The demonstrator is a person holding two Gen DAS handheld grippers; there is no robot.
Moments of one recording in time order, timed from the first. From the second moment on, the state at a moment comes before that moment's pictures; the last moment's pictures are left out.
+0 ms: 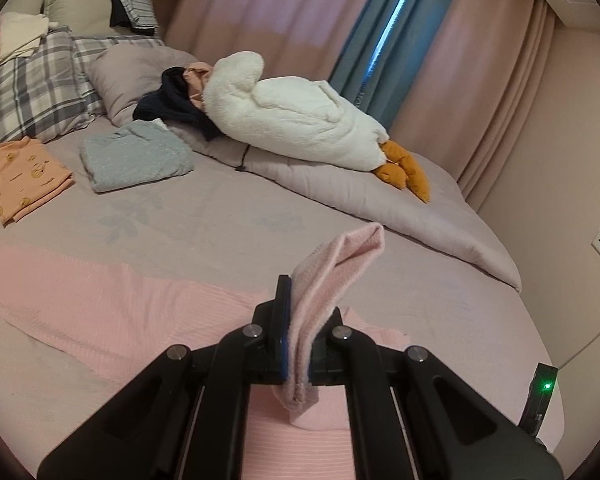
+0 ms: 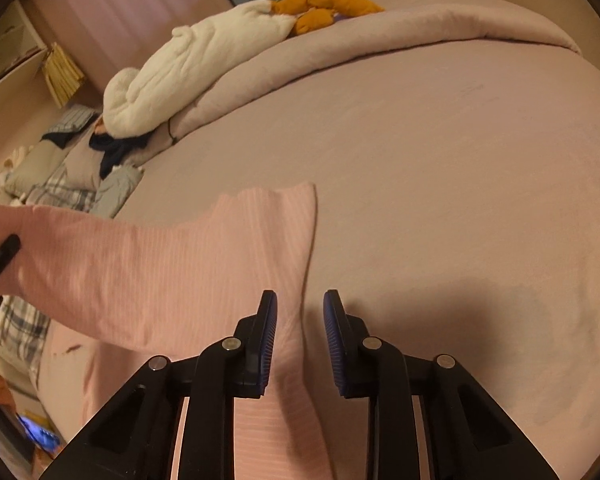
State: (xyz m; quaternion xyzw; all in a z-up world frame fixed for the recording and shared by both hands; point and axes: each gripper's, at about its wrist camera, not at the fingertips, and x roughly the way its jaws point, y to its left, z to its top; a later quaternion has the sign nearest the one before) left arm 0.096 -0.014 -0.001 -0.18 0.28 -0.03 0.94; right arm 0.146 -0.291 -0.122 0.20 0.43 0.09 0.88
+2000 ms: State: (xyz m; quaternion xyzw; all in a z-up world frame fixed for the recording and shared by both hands) left arm 0.112 0.091 -0.135 -0.19 0.44 0.08 0.87; right arm 0.161 -0.263 -0.142 0.12 0.49 0.07 0.86
